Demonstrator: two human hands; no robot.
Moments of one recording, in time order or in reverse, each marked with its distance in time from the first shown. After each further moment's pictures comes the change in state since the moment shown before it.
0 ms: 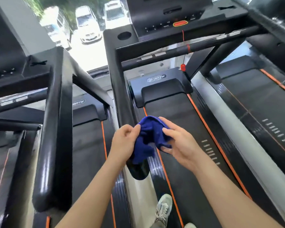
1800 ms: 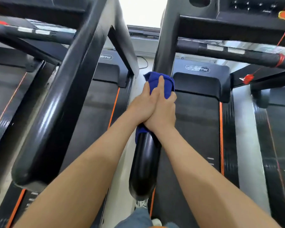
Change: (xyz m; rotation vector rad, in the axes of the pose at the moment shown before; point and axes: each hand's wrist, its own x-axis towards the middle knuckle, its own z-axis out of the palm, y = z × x) left_hand 0.157 -0.002 -0.017 0.050 -0.043 -0.205; right_hand 0.193 0.015 0.113 -1.344 0.143 -0.261
